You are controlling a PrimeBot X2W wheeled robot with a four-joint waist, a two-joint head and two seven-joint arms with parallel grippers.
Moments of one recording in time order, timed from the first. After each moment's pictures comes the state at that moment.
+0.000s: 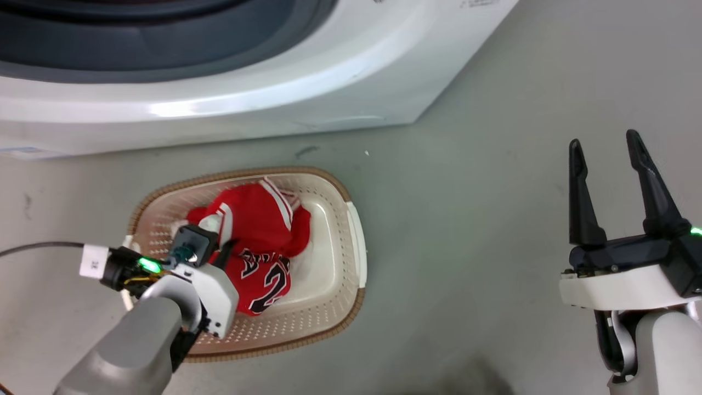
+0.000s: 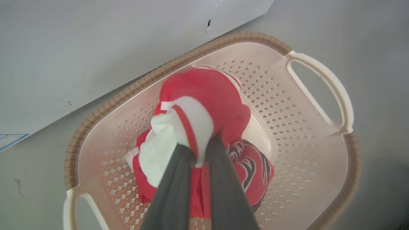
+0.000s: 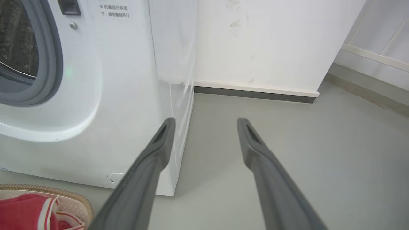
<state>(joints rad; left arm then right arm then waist) -0.64 0.45 -0.89 0.80 -0.62 -0.02 -0.25 -0.21 -0.05 -0.03 -0.07 -0.01 0.13 -0.26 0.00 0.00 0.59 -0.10</state>
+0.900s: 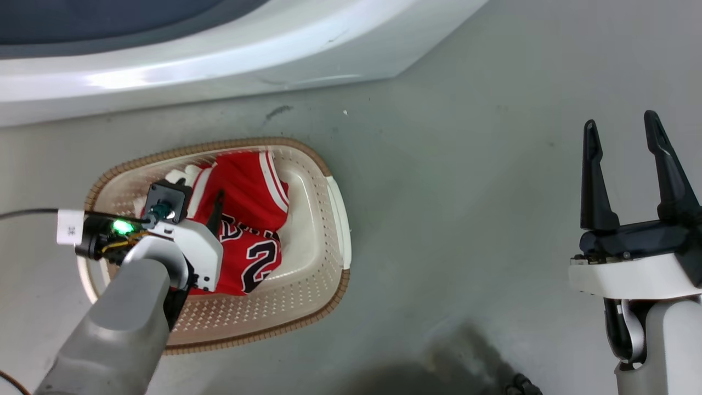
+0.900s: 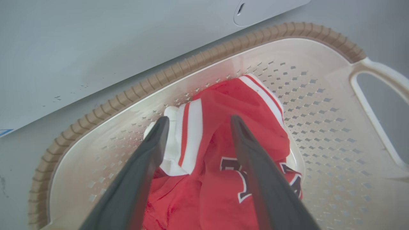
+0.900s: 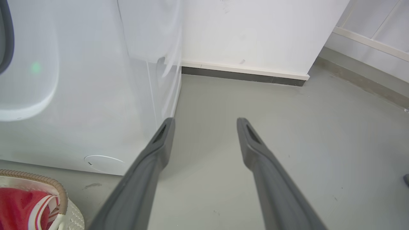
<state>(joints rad) -0.75 0.37 -0.69 0.99 -0.49 0.00 -0.26 -0.24 -0.05 -0.05 -0.09 -0.01 0.13 -0.26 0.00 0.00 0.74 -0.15</state>
